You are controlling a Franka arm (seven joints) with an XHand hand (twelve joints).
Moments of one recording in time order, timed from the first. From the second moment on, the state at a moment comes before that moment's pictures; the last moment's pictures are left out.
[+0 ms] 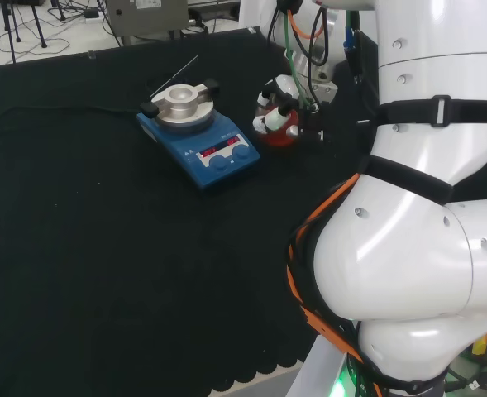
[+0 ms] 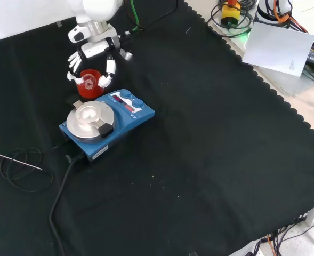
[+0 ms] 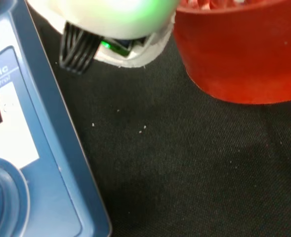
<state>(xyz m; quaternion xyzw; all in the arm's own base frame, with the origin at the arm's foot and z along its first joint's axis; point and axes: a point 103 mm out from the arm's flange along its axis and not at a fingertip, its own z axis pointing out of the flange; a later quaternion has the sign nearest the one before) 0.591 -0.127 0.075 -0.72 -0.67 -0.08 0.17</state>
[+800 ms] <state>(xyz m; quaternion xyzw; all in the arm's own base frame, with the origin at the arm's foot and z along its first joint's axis) 0.596 -0.126 0.062 -0.73 -0.66 -0.08 0.17</state>
